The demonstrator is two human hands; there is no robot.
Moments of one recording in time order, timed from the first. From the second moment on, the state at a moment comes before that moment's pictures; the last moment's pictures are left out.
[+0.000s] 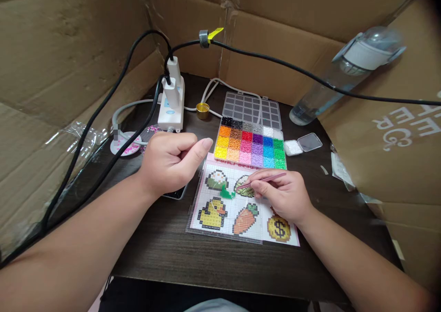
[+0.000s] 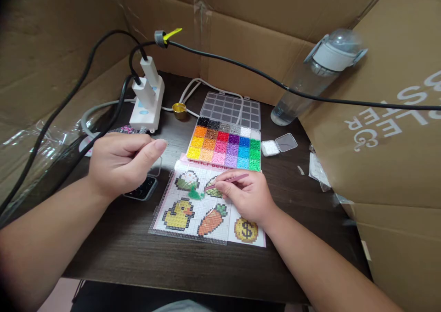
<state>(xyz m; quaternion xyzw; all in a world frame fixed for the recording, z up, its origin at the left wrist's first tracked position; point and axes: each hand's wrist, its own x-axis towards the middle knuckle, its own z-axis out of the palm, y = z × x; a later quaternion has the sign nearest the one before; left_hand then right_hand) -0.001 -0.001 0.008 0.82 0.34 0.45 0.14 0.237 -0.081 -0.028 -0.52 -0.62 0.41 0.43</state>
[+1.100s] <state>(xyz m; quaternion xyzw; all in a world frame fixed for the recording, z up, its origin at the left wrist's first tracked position) 0.000 -0.001 0.008 0.82 0.34 0.44 0.14 0.235 -0.081 -0.027 -0.52 -0.63 0.39 0.44</state>
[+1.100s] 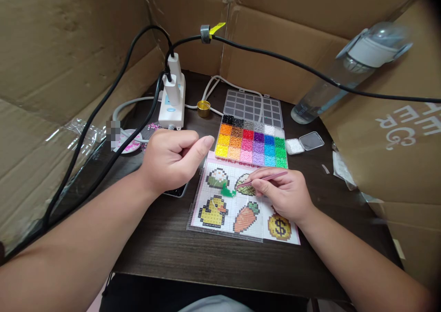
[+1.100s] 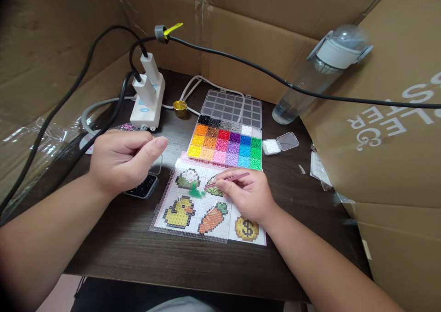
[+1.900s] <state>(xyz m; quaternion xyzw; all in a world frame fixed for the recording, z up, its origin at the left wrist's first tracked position) 0.001 -0.004 0.011 0.81 0.37 0.43 0.16 0.234 -0.082 -0.028 -0.53 -0.63 0.38 0.43</state>
